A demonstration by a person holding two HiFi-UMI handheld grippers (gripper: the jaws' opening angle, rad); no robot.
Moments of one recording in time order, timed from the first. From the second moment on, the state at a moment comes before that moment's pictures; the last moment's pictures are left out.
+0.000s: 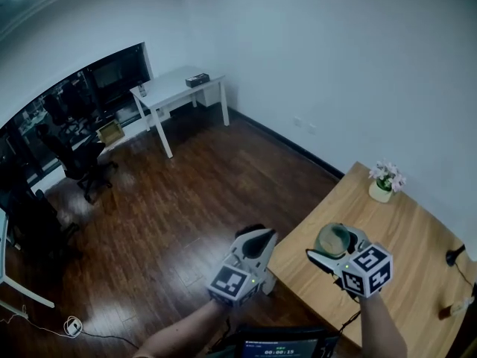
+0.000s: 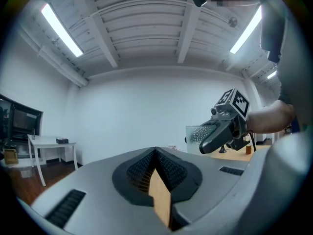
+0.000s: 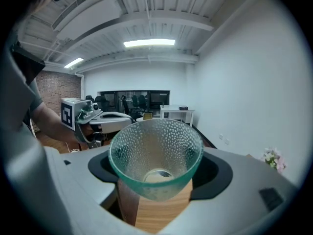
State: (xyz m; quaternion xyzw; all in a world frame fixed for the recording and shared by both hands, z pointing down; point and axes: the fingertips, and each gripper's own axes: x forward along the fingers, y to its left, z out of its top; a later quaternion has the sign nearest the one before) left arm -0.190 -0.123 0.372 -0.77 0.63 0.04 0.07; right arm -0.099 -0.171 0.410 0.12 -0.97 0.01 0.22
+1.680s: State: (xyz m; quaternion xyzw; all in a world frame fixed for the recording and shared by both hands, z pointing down) left arm -0.371 -0.269 0.273 -0.76 0.59 0.07 0.26; right arm -0.314 -0.333 0.393 0.08 -0.97 0.00 0.22
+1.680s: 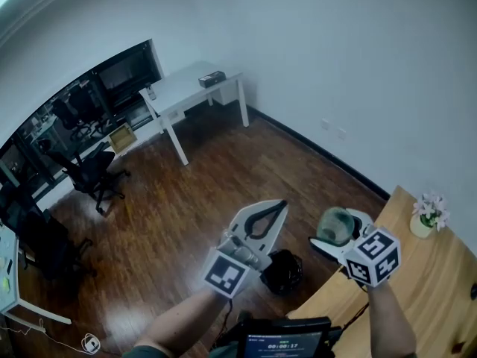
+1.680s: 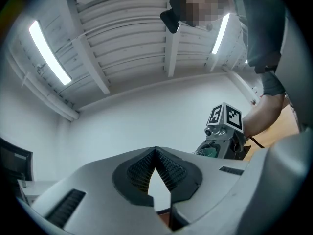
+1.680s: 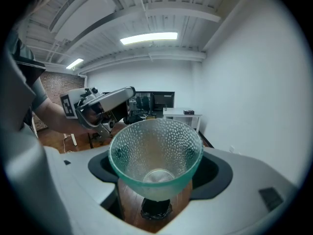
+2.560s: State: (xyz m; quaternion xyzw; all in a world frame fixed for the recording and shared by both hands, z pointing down) left arm -0.408 -0.302 0.249 -0.81 0.47 0.09 0.33; right arm -0.342 -0.394 0.351 0.19 -0.95 -0.04 0.26
